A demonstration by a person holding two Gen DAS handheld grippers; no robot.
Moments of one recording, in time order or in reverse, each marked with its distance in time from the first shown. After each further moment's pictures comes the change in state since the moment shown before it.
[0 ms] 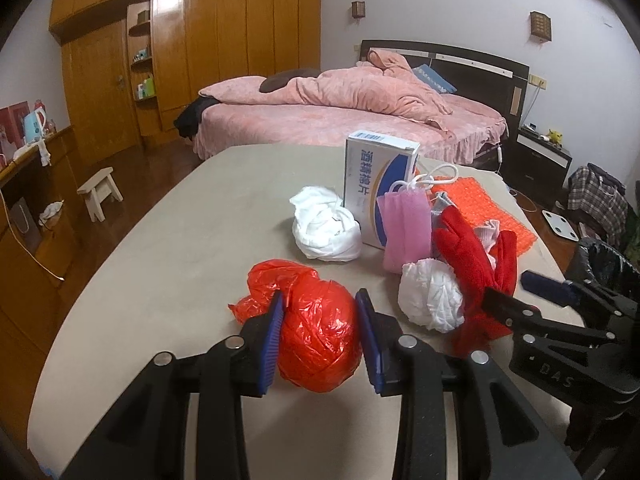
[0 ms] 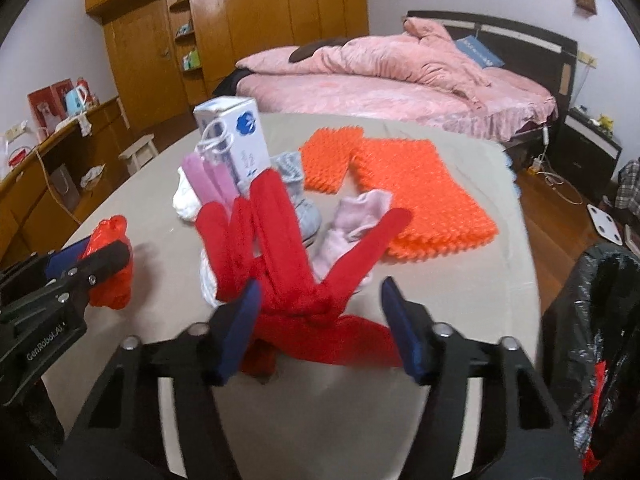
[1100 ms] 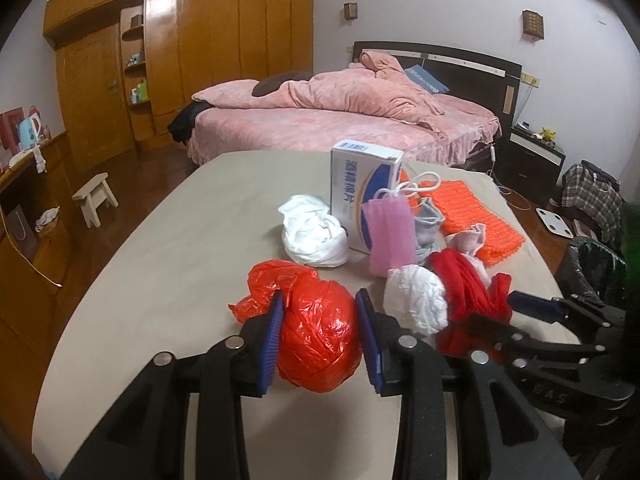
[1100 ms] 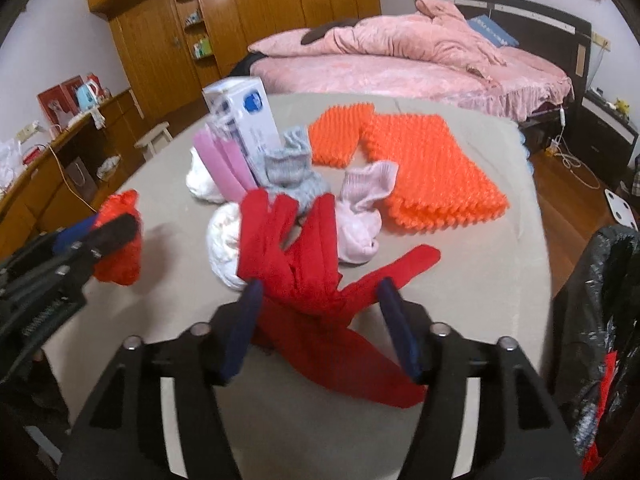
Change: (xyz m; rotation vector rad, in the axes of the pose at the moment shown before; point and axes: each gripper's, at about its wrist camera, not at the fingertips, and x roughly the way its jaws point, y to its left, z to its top) left arm -0.004 -0.010 0.009 0.020 -0.004 -0.015; right arm 0.000 -0.008 -0.007 0.018 0.083 0.056
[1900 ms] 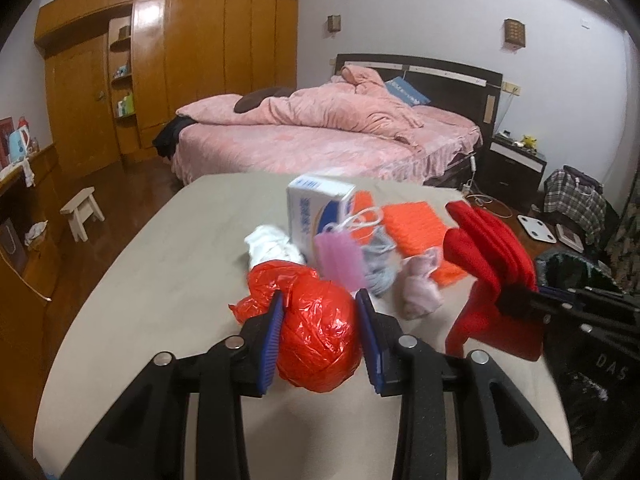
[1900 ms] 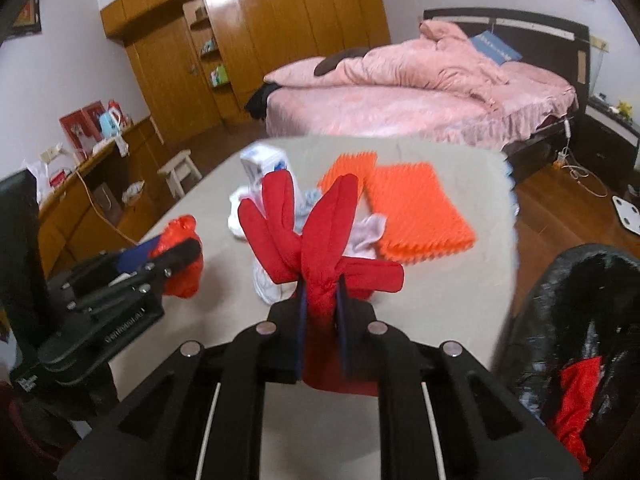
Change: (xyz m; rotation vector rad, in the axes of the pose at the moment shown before) left arm -0.031 -0.028 0.014 0.023 -0.058 -0.069; right arm -0.097 -0.015 0.013 0.027 -0.143 0.068
